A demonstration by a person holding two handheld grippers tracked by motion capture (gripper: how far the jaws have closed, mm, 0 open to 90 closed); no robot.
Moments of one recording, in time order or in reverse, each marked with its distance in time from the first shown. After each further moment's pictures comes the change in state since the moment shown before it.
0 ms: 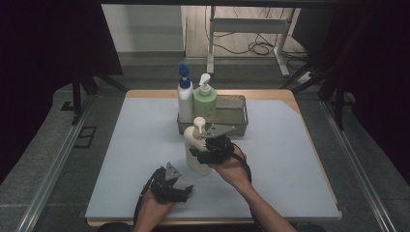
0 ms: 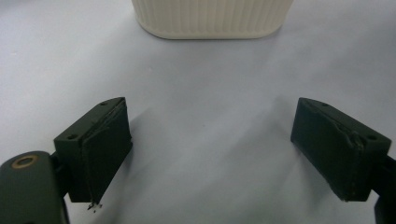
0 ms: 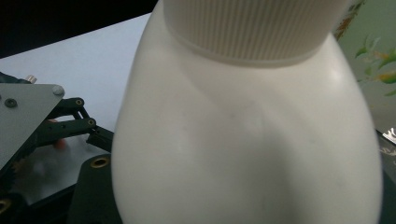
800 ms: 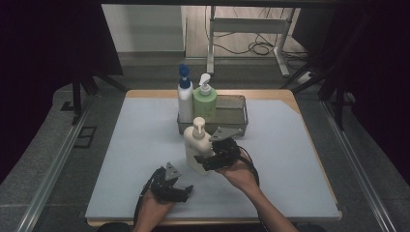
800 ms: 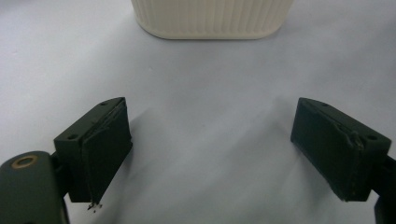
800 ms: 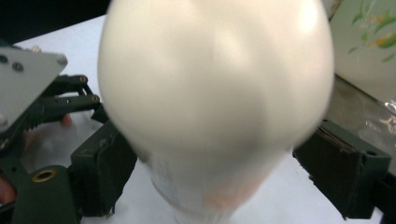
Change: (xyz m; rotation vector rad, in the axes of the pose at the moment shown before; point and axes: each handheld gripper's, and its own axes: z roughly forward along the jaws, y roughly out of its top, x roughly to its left) left arm 0.000 0.000 0.000 -0.002 0.000 -0.004; right arm -0.005 -0.014 -0.010 0.027 0.021 0.015
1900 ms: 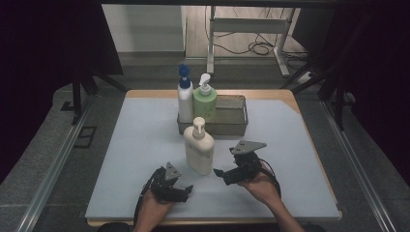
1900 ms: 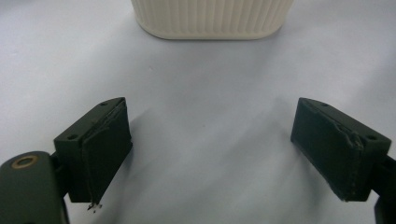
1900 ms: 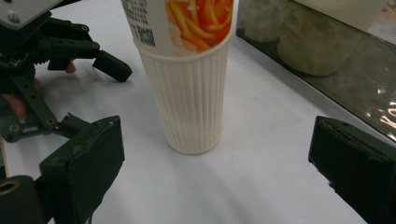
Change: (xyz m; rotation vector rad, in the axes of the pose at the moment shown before) left arm 0.000 0.000 0.000 0.000 0.000 0.001; right arm -0.015 -0.055 -0.037 -0.004 0.020 0.029
